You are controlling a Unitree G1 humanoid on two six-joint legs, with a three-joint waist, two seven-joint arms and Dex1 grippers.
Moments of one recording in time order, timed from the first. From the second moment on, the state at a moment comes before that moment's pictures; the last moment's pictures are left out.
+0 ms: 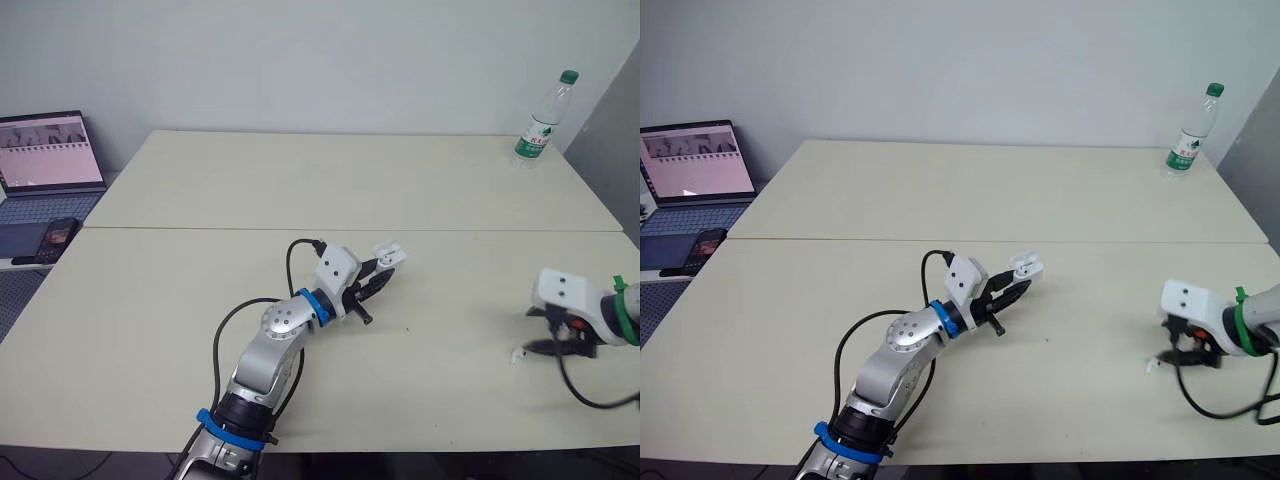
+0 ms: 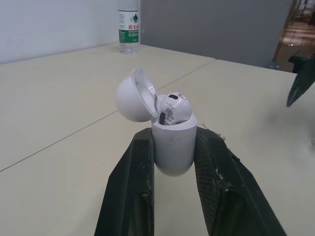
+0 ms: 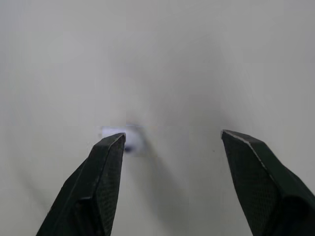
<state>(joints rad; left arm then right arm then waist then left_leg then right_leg) -0.32 0.11 -0.27 -0.07 -0.18 0.23 -0.58 -0.15 -1.29 0.05 -0.26 0.31 0.78 1.03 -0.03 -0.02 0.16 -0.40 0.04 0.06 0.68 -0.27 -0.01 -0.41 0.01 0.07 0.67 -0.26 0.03</state>
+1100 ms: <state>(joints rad) -0.33 0.11 -0.27 -0.06 -0.18 0.22 -0.58 -0.14 -1.22 0.06 -0.37 0.24 1.00 0.85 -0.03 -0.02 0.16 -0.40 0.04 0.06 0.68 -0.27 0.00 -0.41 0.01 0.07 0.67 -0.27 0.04</state>
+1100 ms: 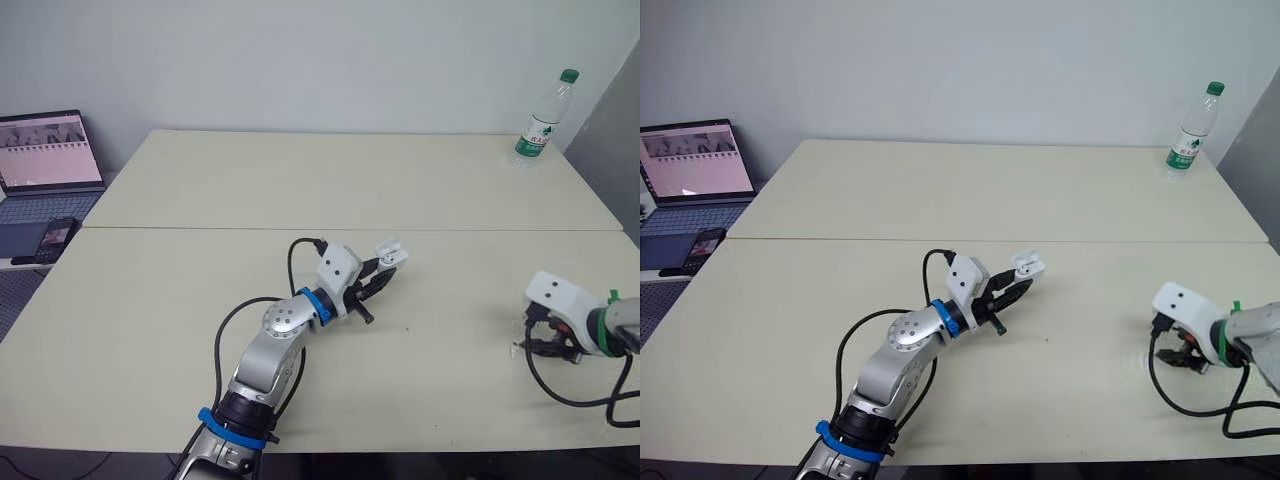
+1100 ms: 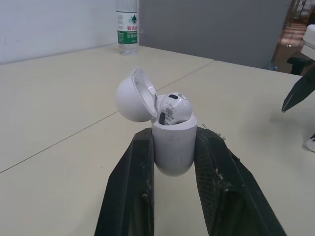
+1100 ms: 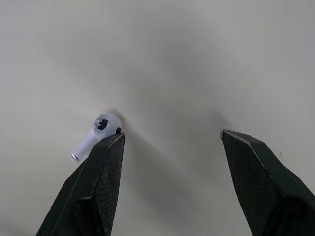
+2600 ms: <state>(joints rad) -0.33 0.11 -0.27 -0.04 -0.18 0.21 -0.60 -0.17 -1.13 0.02 -0.42 0.42 1.31 0.79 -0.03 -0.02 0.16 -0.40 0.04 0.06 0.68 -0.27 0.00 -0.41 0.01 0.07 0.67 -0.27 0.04</state>
